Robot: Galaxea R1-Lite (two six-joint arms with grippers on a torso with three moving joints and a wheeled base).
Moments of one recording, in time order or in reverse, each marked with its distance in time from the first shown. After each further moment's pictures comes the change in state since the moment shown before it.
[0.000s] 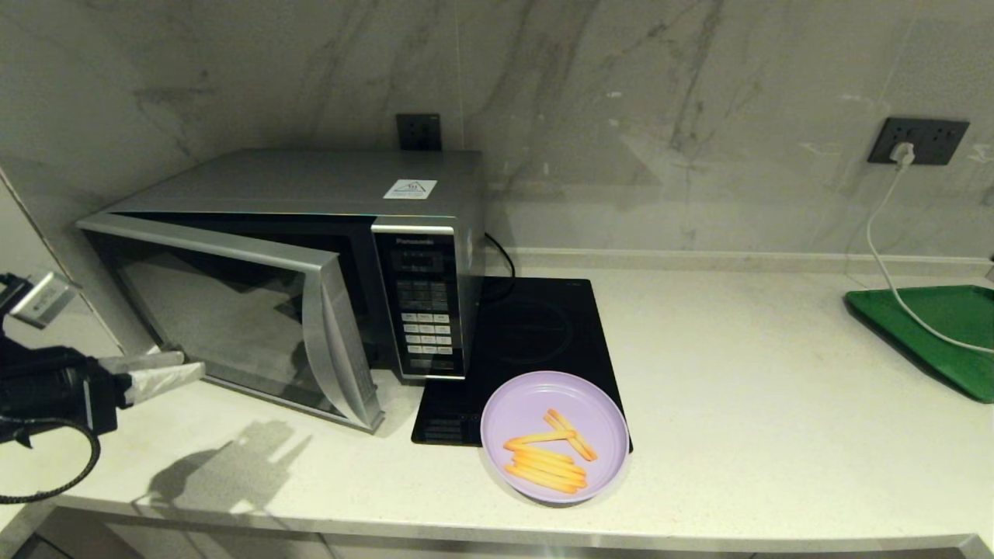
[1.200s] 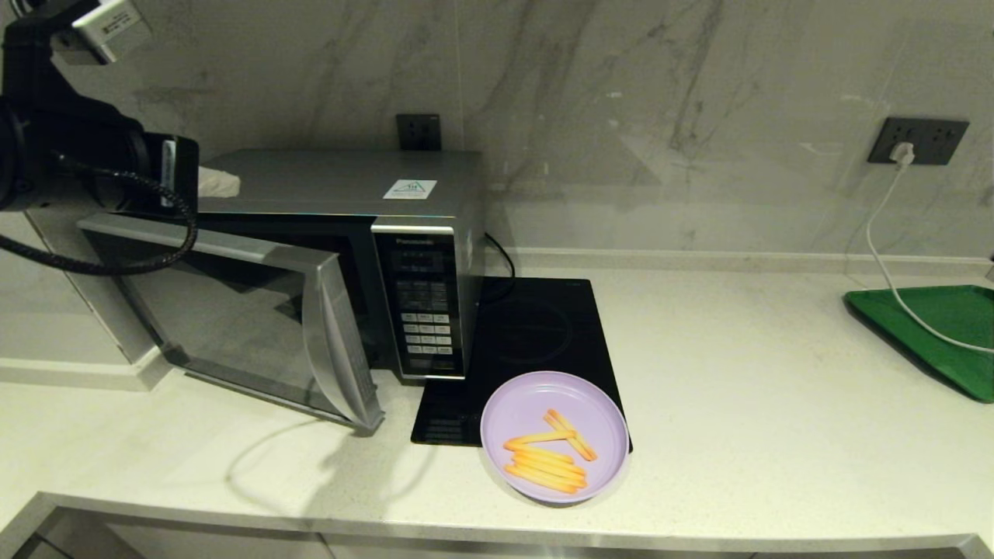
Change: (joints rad) left arm -0.621 -0.024 -0.815 0.594 0.850 -0.326; right arm 0.001 0.000 0.000 0.001 0.000 0.000
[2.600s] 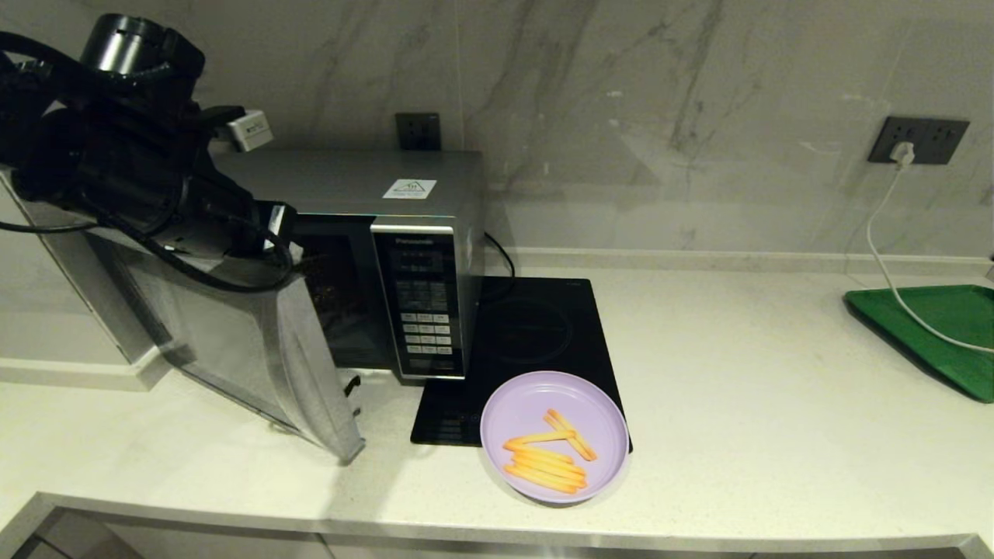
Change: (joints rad) left arm -0.052 0.238 -0.190 0.270 0.067 -0.103; right arm 0.000 0.000 0.000 0.000 0.000 0.000
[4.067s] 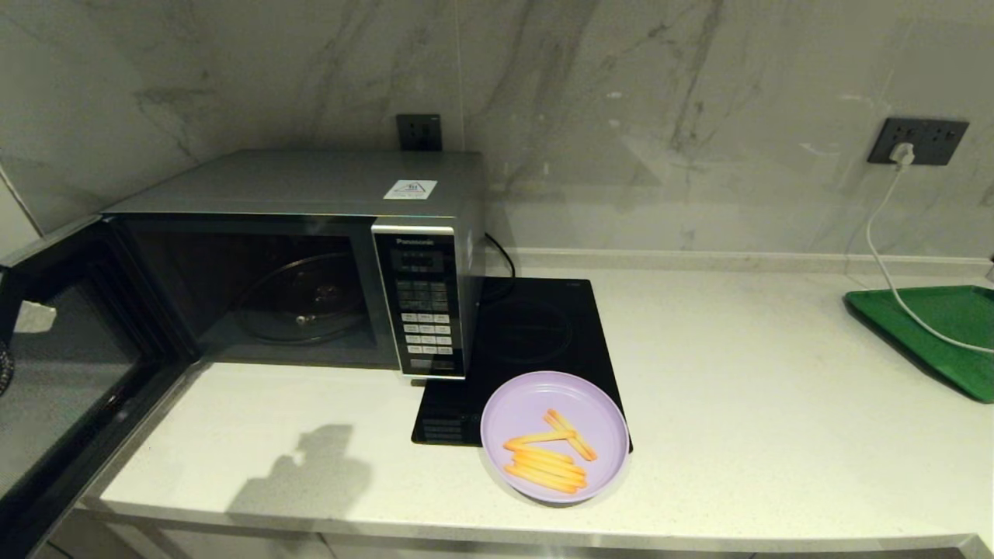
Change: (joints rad) left arm 0.232 -0.442 0.317 0.141 0.161 0.092; right arm 0.000 0.000 -0.001 0.000 0.000 0.000
